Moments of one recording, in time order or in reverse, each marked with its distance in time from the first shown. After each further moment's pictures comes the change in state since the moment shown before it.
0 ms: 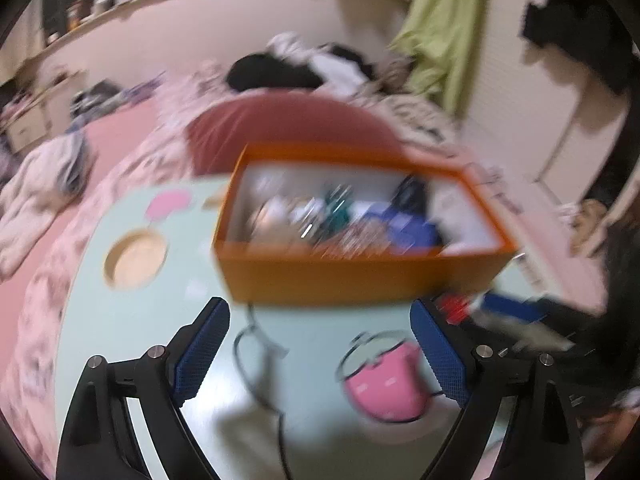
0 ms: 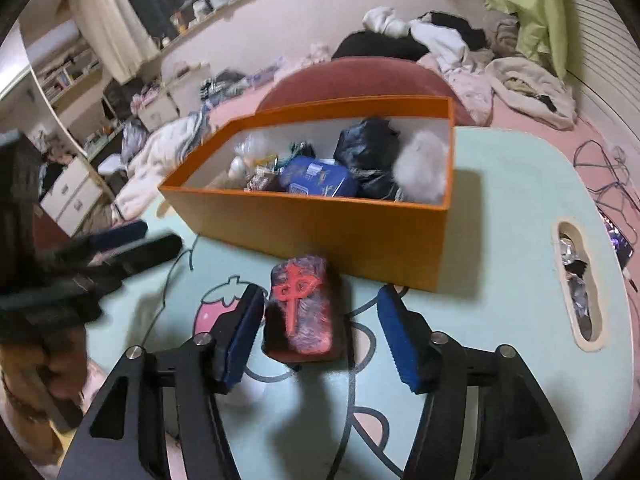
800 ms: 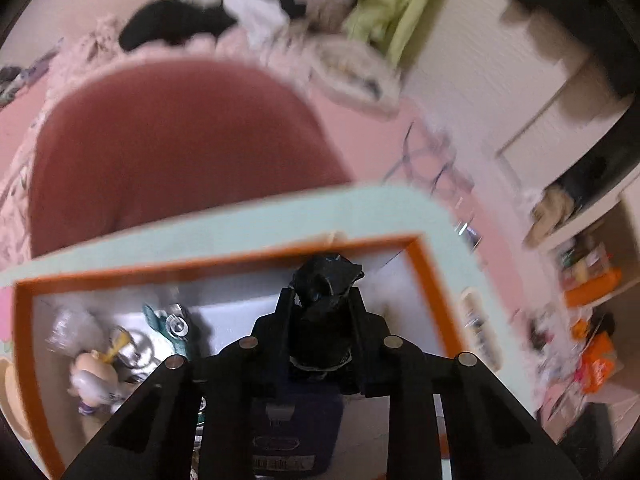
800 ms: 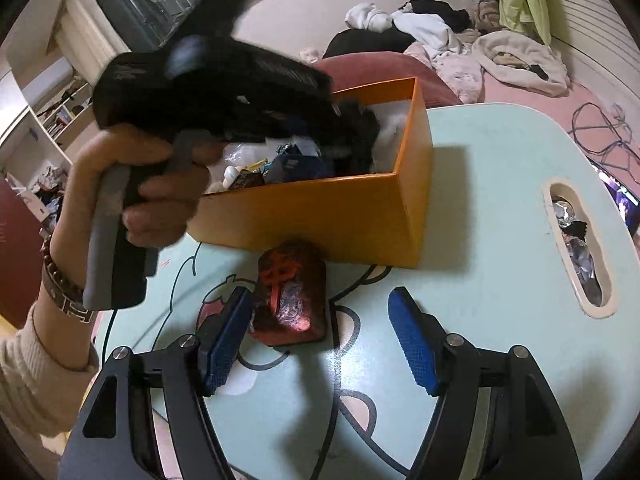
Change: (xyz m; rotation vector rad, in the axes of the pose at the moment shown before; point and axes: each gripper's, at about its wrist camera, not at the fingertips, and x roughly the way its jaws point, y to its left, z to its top) left arm 0.122 -0.066 0.111 0.024 0.211 -0.250; right arm -0.005 -0.020 -0.004 0.108 -0.004 0.071
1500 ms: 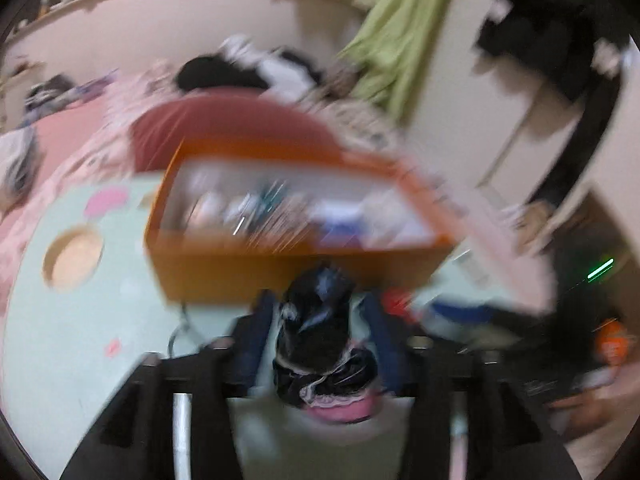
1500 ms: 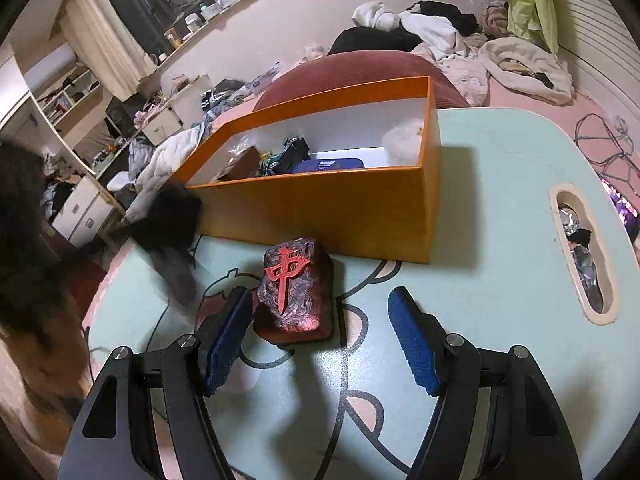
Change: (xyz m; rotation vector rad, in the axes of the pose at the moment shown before) left arm -0.088 0.020 -0.160 -0.018 -0.206 0.116; right arm 0.002 0.011 -0.002 -0.047 0.015 -0.031
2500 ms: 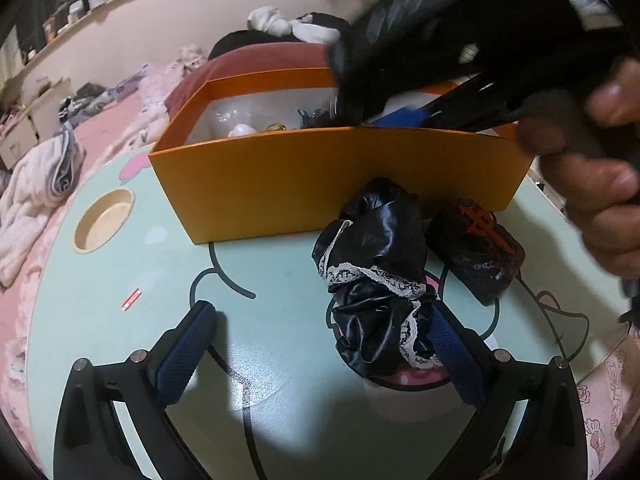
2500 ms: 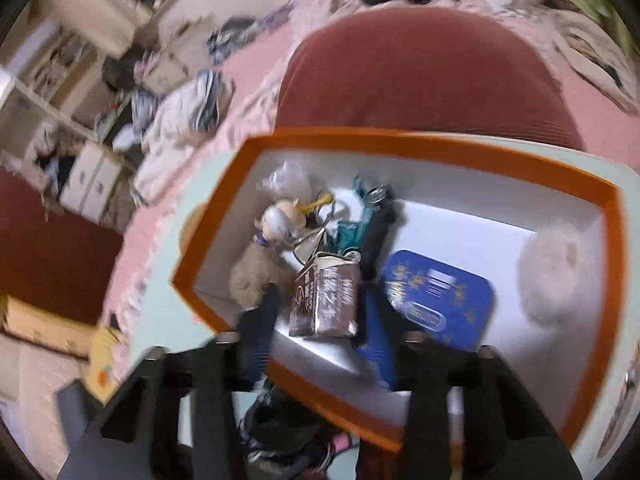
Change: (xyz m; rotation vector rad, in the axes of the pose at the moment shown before) left arm 0.023 -0.008 -0.027 0.092 0.093 0.218; right arm 0.102 0.052 0.112 -0.025 0.336 0.061
